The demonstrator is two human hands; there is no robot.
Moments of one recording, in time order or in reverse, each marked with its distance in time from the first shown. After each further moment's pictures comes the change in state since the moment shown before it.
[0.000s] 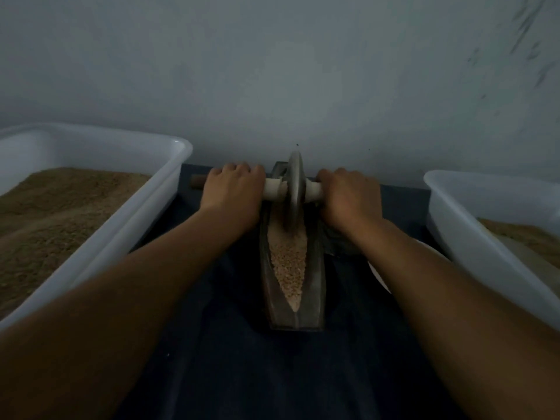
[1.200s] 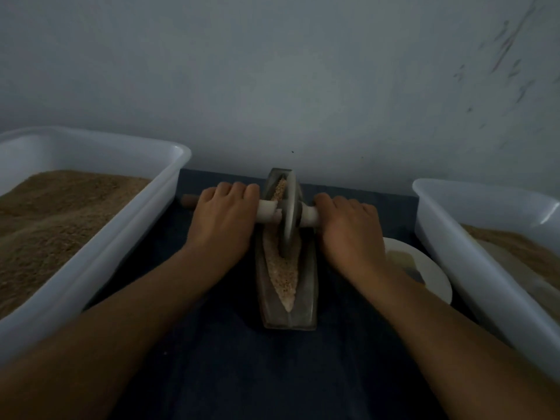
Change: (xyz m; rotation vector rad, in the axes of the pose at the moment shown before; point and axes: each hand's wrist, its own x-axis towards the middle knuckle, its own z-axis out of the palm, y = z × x) left_hand -0.045 0.003 0.000 -0.051 0.133 0.050; right_hand -0.055 -0.010 -0.017 -0.040 0.033 -0.023
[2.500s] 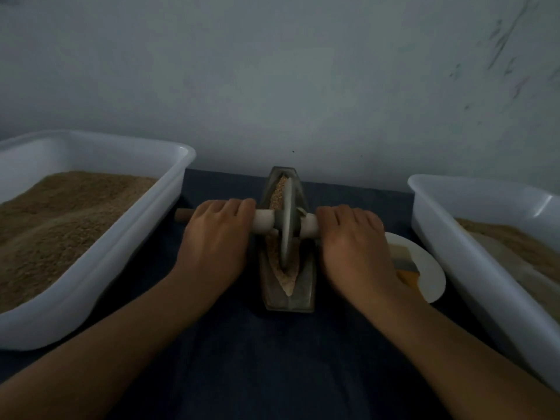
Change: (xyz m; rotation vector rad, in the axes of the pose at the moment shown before) left_hand -0.045 0.007 -0.024 -0.064 0.064 0.009; right_hand -0.044 -0.012 -0.033 0.041 0.073 -0.084
